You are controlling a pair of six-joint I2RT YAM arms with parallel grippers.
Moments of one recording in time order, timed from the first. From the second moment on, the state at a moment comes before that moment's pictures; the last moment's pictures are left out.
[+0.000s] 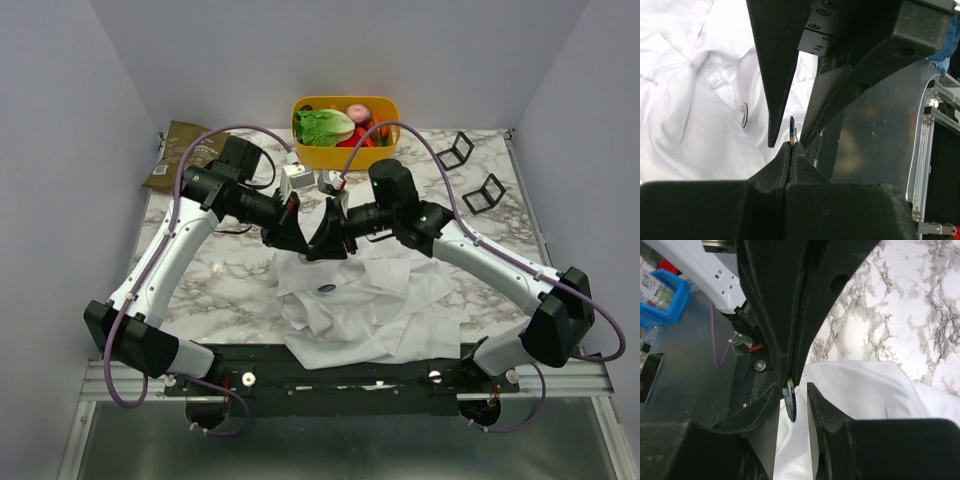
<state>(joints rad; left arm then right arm) -0.40 1.41 1.55 -1.20 0.99 0.36 0.75 1.47 1.25 -0.16 -0.91 -0.01</state>
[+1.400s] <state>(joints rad) -0.42 1.40 1.55 -1.24 0.99 0.36 0.82 1.42 1.27 -0.30 -0.86 -0.47</state>
